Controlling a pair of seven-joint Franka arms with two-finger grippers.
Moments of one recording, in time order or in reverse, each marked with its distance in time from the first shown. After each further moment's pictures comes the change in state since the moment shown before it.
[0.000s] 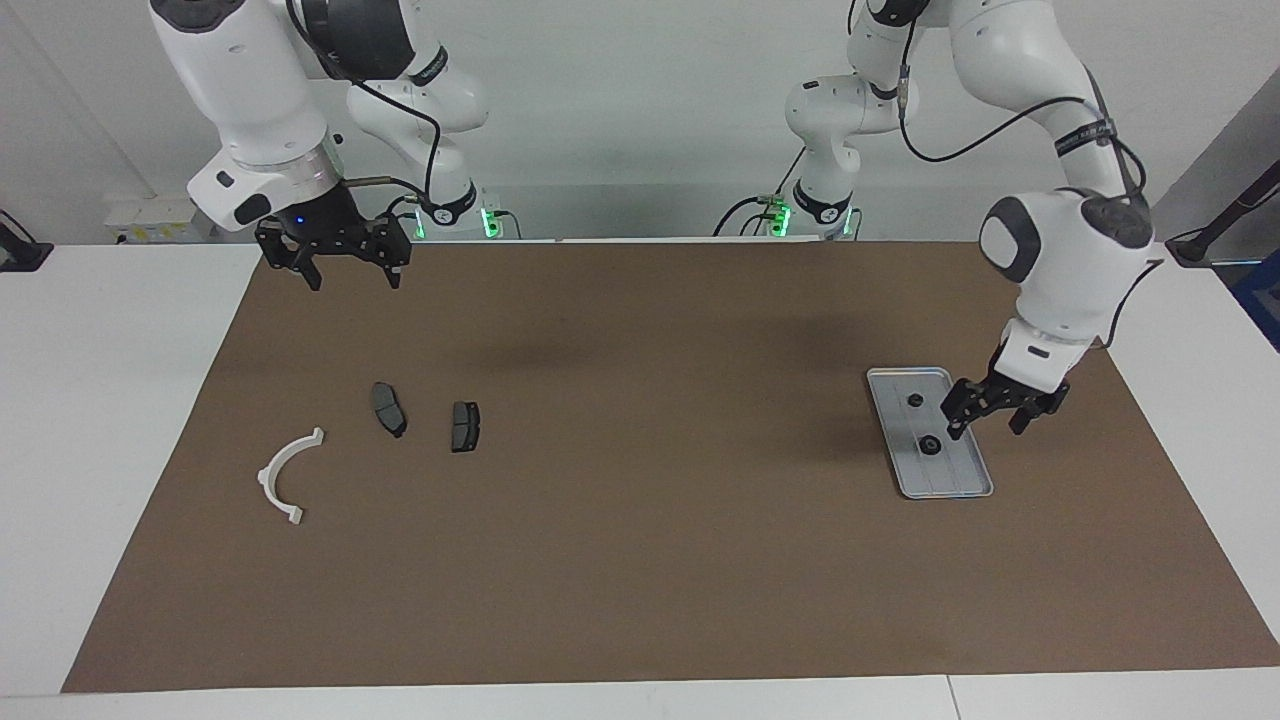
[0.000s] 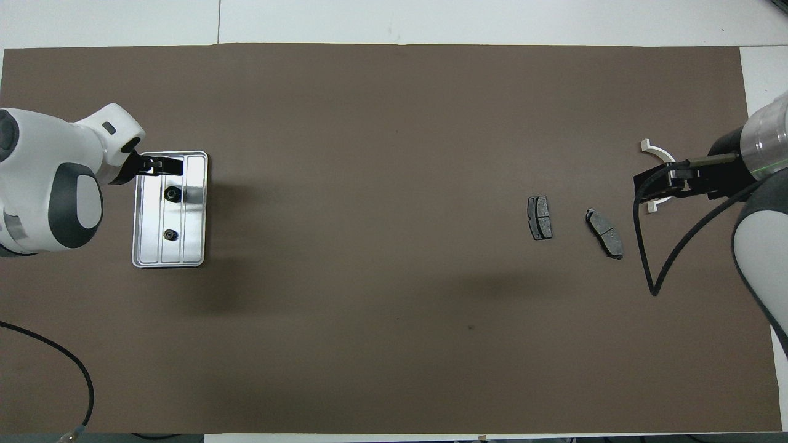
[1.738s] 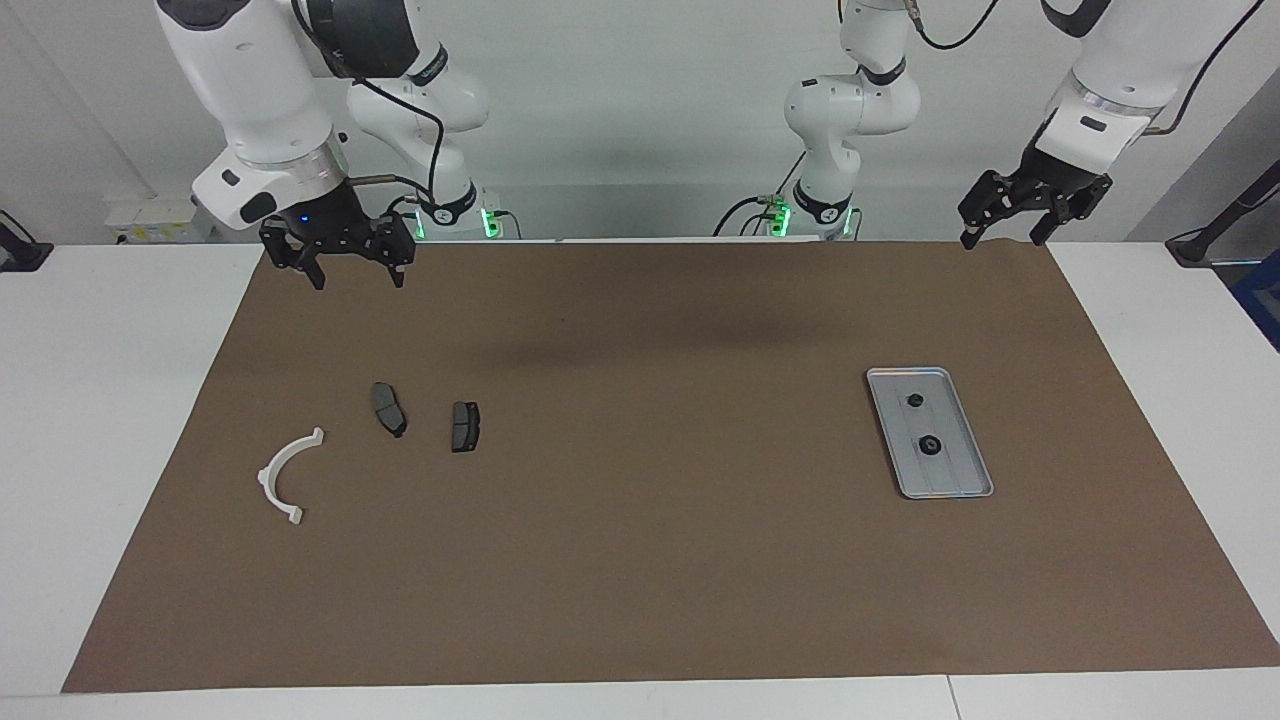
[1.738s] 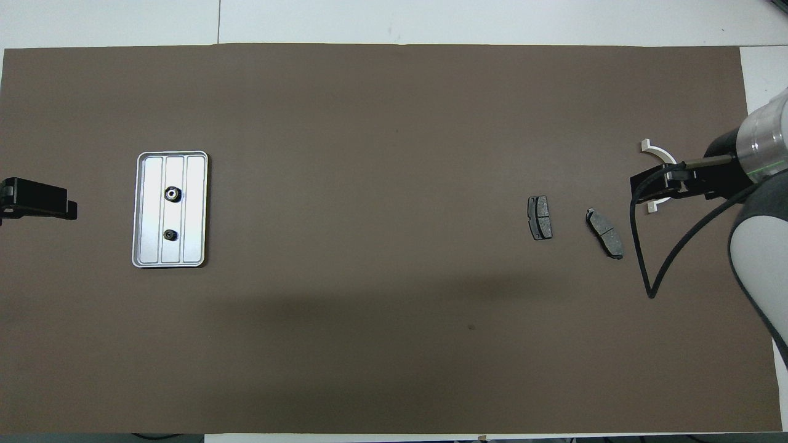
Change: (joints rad) left arm -0.089 -0.218 0.053 0.190 -0.014 -0.632 0.012; right arm 0.003 -0.008 0.004 0.001 0.000 0.000 0.000
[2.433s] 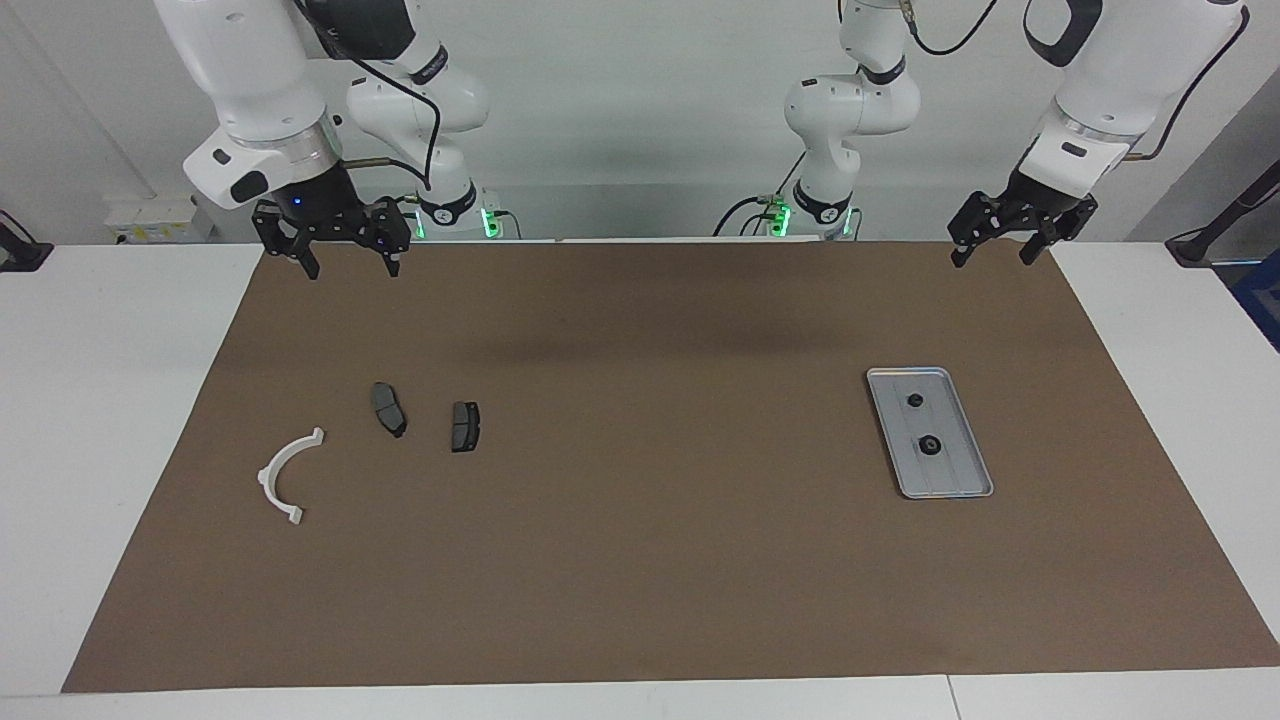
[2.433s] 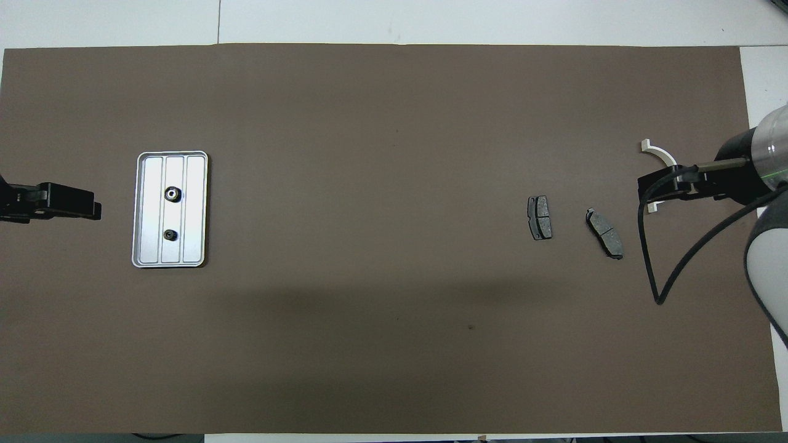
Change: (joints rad) left arm -0.037 -0.022 -0.009 -0.087 0.000 0.082 0.012; right arm -0.001 -0.020 -0.001 -0.001 0.000 0.000 0.000
